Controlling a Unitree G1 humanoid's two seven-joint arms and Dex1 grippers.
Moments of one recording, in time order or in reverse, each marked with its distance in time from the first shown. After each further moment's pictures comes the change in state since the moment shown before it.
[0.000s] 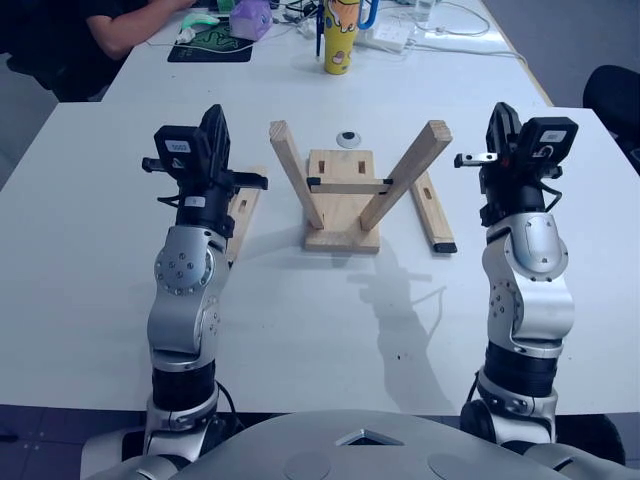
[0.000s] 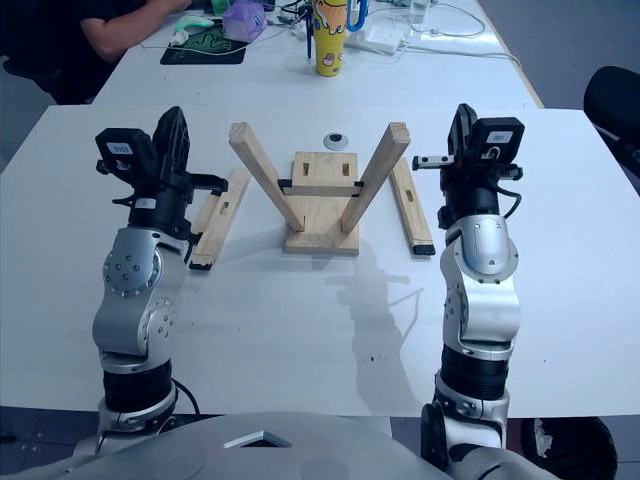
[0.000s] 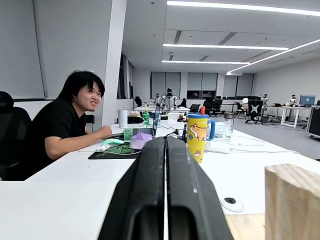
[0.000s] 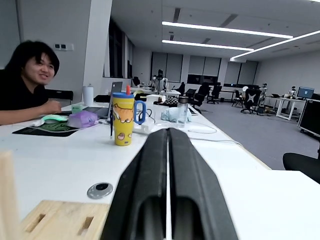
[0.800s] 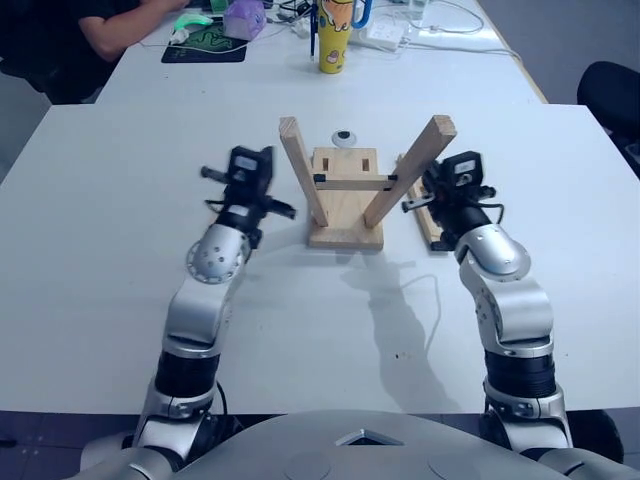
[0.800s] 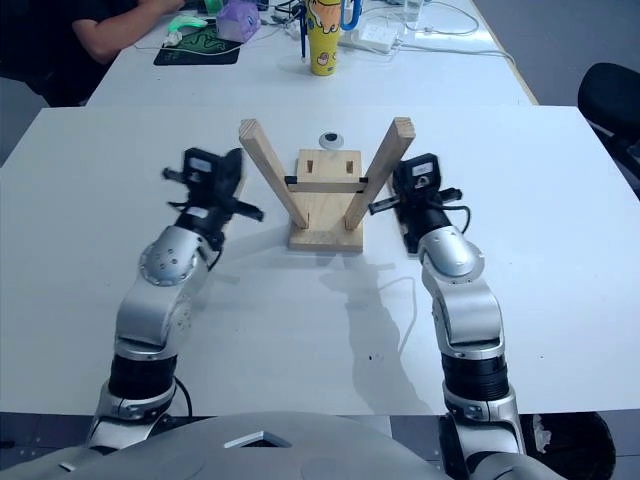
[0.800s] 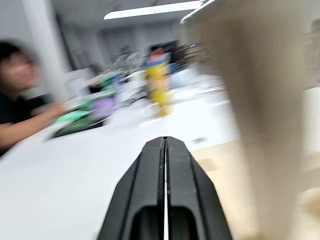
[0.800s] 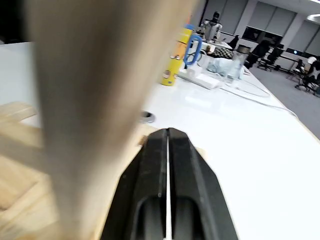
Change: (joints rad) left arm -0.014 0.094 -0.019 0.105 0.124 0.120 -0.026; right arm 0.039 -0.109 0.111 0.046 -0.019 0.173 0.106
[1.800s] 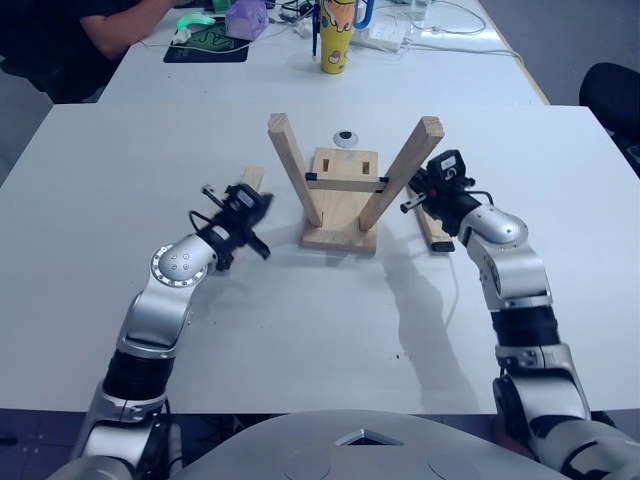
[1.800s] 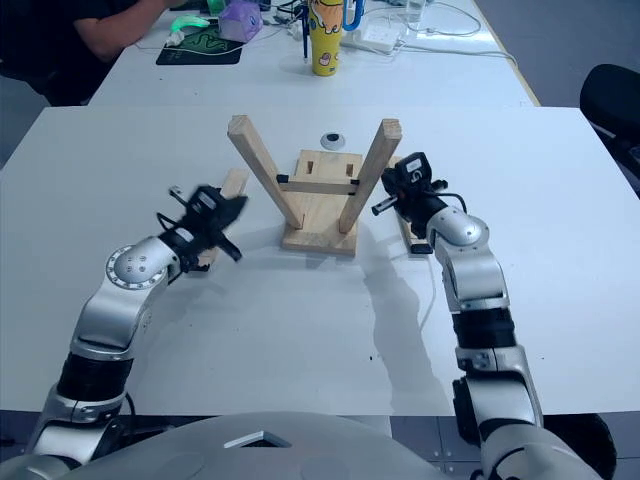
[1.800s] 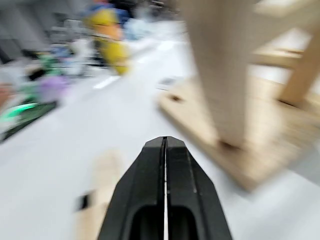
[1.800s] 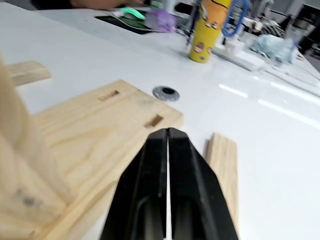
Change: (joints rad) left arm 0.038 0.335 -0.196 0.102 -0.085 -0.012 -0.635; right arm -0.251 -0.115 0.111 0.583 0.037 -0.313 0.429
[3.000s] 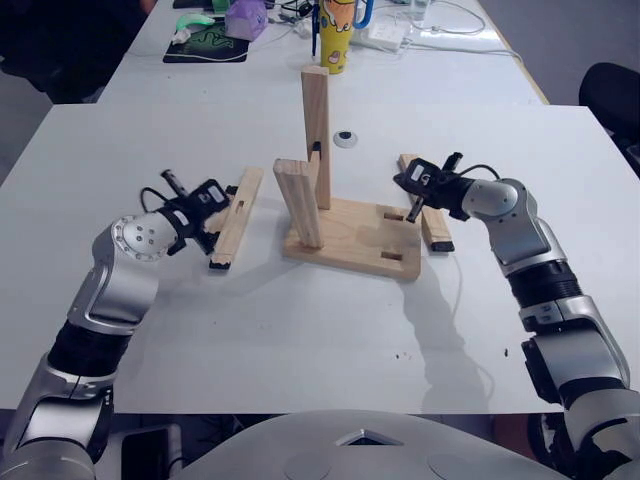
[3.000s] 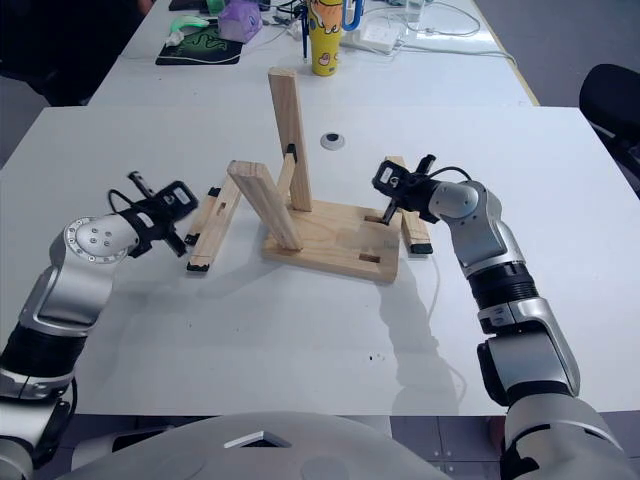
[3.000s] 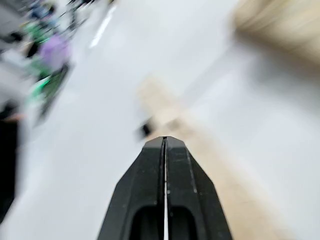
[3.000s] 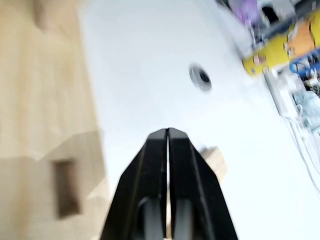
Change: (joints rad) left arm -0.109 0.198 0.026 -0.023 0.177 0.157 -0.136; right arm -0.235 -0.169 0.221 0.386 -0.364 -0.297 0.171
